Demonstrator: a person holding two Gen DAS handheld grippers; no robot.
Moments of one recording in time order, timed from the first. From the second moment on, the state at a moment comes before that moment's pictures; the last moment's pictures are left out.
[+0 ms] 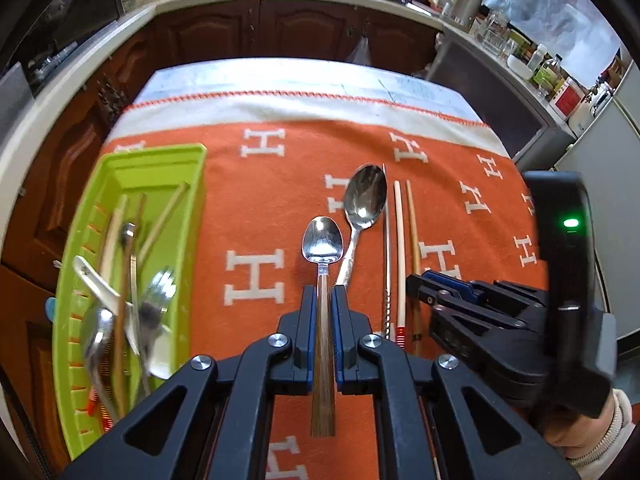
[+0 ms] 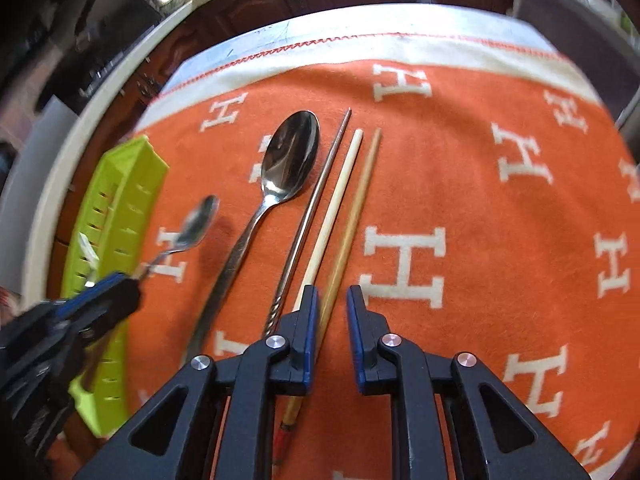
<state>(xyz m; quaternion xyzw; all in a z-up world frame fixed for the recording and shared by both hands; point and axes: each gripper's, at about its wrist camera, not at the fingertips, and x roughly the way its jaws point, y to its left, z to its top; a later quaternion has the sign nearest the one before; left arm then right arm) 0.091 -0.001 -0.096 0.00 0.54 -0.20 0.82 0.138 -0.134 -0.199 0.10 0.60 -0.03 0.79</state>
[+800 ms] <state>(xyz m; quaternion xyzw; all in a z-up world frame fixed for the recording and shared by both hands) 0.063 0.135 -0.096 -0.02 0.51 -0.07 0.86 0.108 -0.146 -0.122 0.24 0.57 0.05 0.78</state>
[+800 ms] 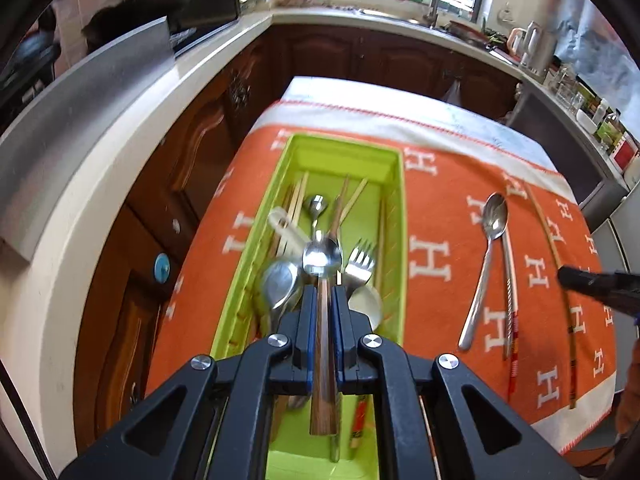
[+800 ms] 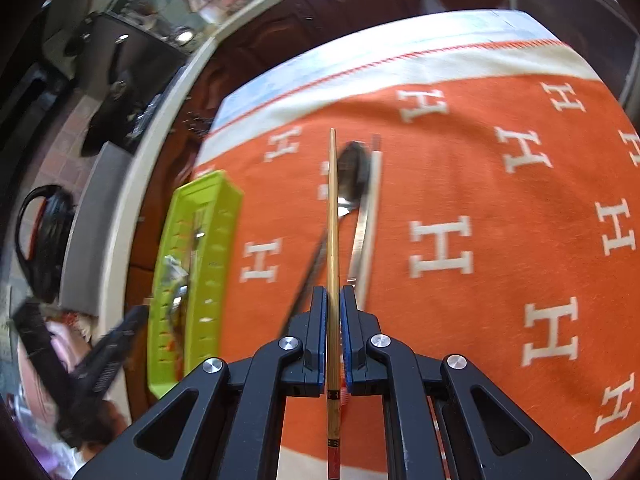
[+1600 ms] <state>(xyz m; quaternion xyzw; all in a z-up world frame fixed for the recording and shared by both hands) 0.088 0.175 -0.070 -0.03 0.50 0.02 0.86 0.165 0.020 -0.127 0.25 0.64 0.14 0.72</state>
